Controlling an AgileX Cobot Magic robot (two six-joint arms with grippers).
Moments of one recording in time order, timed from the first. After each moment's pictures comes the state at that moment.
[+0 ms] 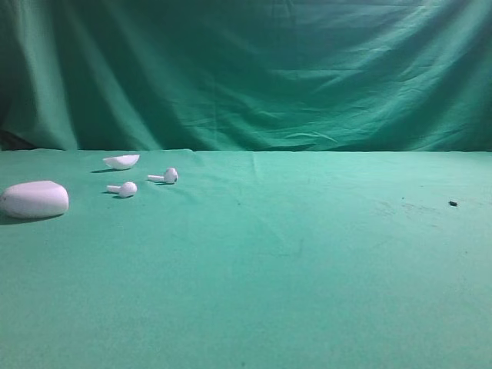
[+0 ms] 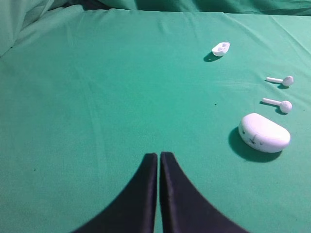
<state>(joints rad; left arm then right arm) 0.04 -0.02 0.02 -0.11 0.36 0.07 0.05 -0.02 0.03 0.00 0.27 -0.05</state>
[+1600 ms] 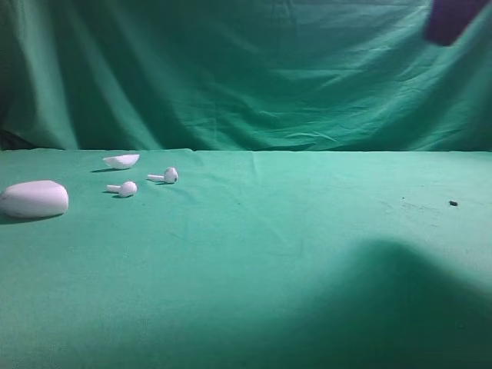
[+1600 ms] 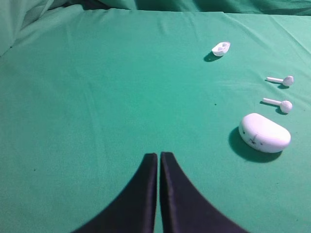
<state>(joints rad) 0.04 -0.02 0.02 -0.11 0.36 0.07 0.33 1.52 -1.16 0.11 0.80 -0.35</state>
